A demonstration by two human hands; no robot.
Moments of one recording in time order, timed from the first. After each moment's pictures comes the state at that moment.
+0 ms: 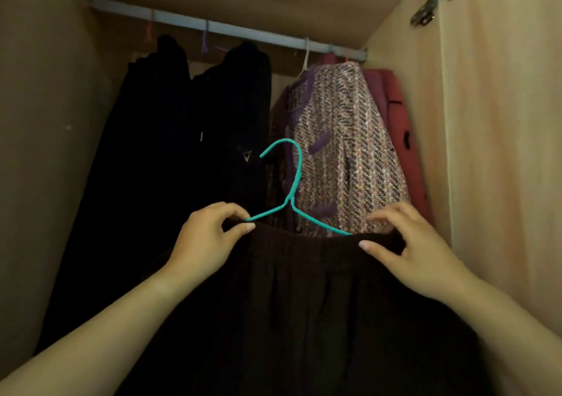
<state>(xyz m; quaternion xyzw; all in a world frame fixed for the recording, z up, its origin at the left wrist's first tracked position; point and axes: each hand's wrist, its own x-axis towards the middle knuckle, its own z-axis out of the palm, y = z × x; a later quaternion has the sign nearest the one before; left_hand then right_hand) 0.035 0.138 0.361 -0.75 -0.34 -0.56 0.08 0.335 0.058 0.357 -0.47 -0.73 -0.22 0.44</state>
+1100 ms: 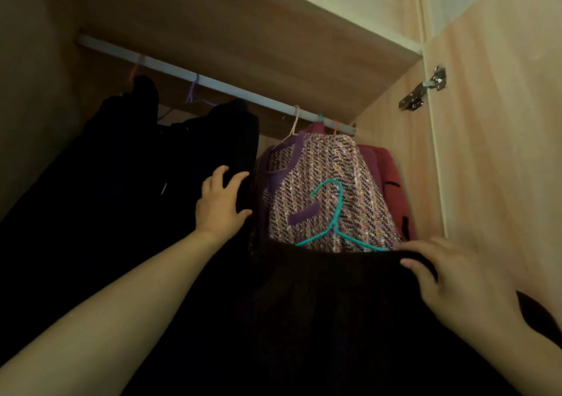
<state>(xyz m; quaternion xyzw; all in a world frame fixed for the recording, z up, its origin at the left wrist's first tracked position) 0.133 0.300 0.523 -0.65 -0.41 -0.60 0.21 0.418 0.097 0.457 -0.51 -0.56 -0.51 0.41</state>
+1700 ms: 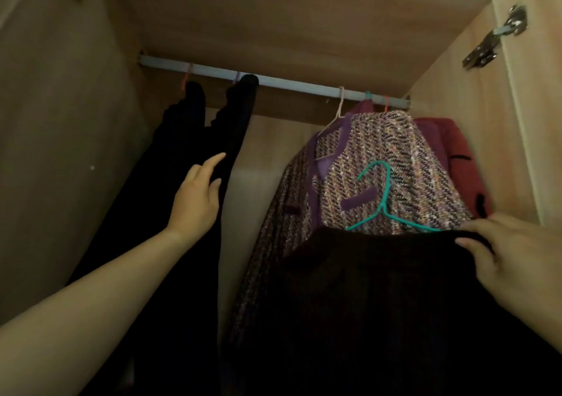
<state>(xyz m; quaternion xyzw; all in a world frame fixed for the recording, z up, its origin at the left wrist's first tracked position) 0.023 0.271 0.492 -0.62 -0.32 -0.68 0.24 0.428 0.145 0.459 -0.50 -0.55 -0.51 0.44</state>
